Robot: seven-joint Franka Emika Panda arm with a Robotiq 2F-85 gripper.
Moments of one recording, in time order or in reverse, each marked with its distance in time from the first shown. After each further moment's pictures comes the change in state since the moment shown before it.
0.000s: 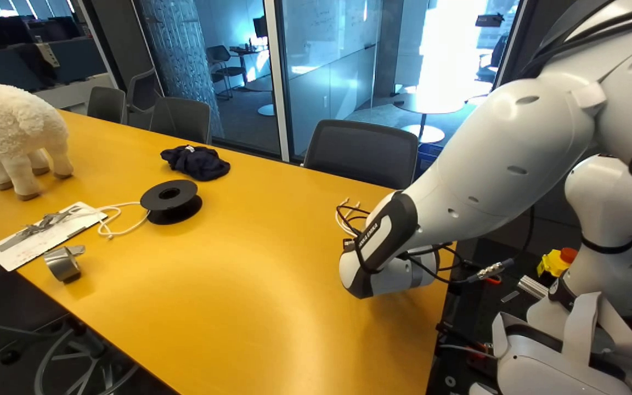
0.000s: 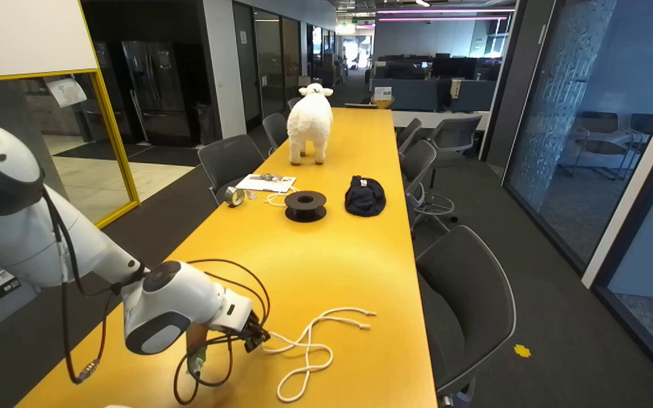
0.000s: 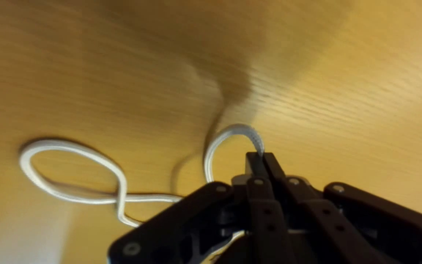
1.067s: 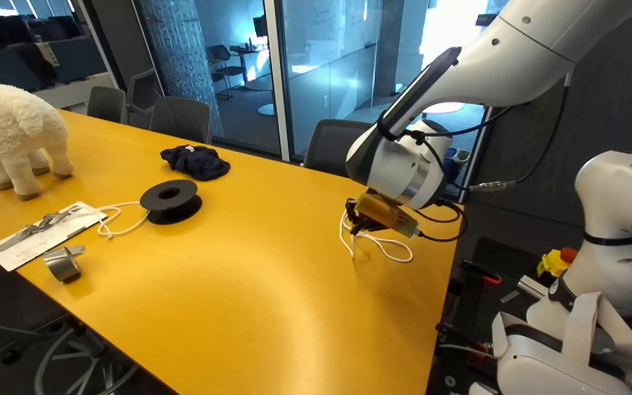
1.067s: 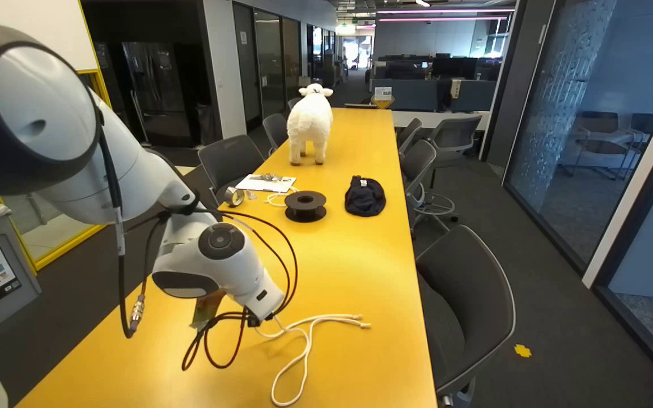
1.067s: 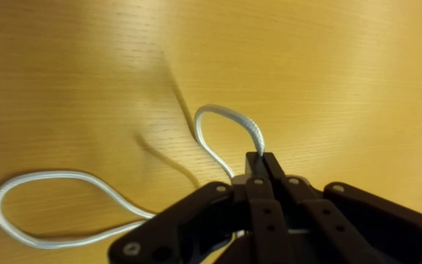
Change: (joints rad) arm -0.394 -0.486 0.121 -0.074 0.131 -0.209 -0.161
